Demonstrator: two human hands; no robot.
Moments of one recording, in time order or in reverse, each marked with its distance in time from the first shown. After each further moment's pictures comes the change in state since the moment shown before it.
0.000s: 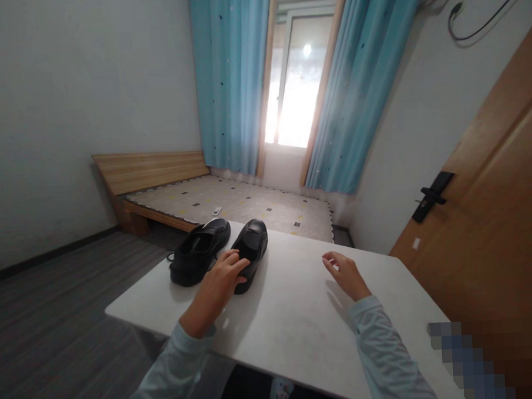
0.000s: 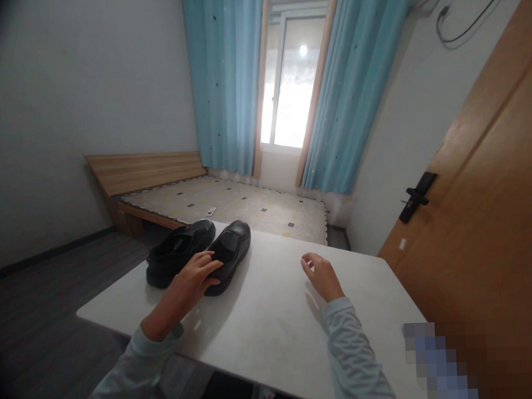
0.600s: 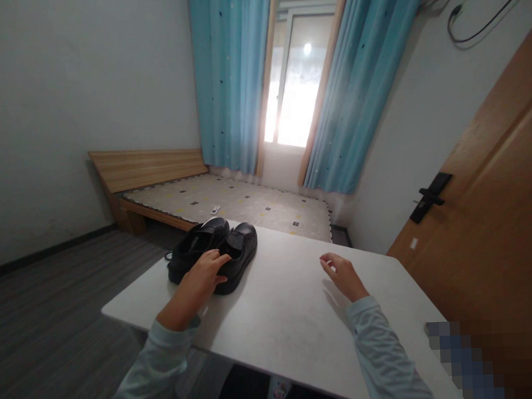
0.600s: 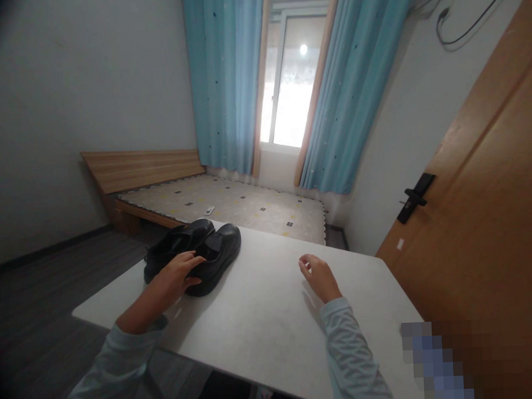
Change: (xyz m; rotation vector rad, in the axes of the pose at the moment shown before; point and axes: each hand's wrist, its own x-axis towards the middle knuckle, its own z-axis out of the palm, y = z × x) left_hand -0.001 -0.042 -0.003 -0.013 -0.071 -0.110; right_hand -0.001 -0.002 0.005 -0.013 -0.029 -0.009
